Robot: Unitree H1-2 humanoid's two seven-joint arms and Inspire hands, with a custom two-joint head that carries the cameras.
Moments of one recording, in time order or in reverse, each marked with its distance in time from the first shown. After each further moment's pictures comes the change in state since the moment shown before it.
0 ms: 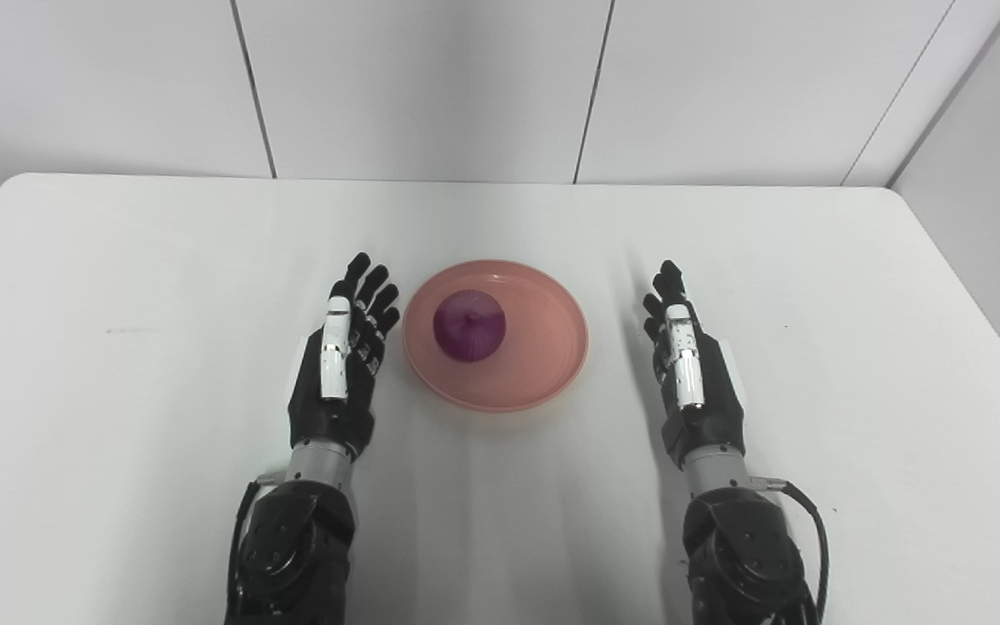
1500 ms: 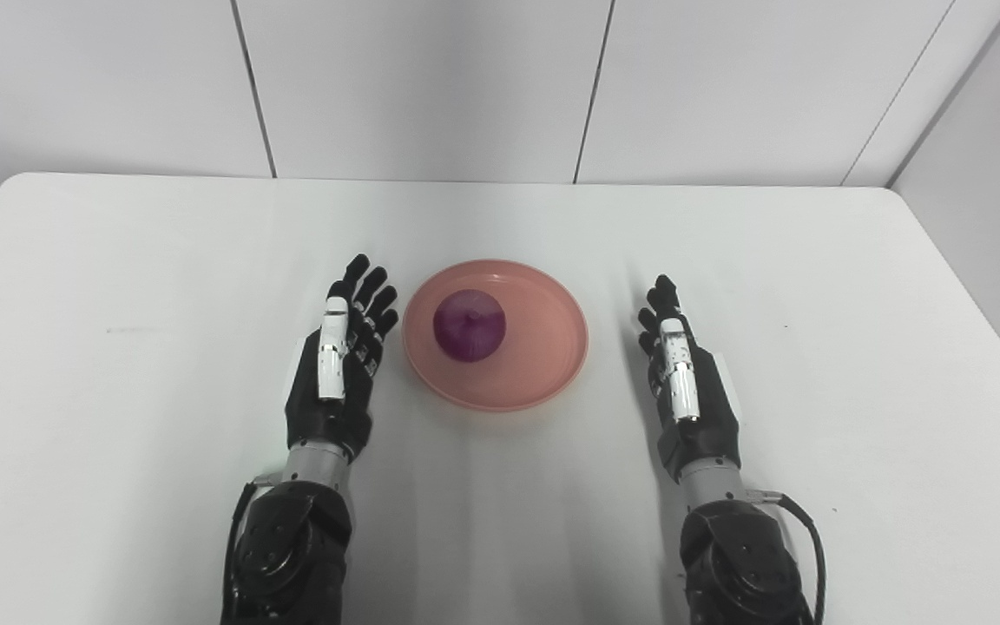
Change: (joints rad) left arm 0.006 0.000 0.007 -0.022 0.000 0.031 -0.001; right arm 0.027 0.004 0.010 0.003 0.005 -0.002 -0.001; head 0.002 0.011
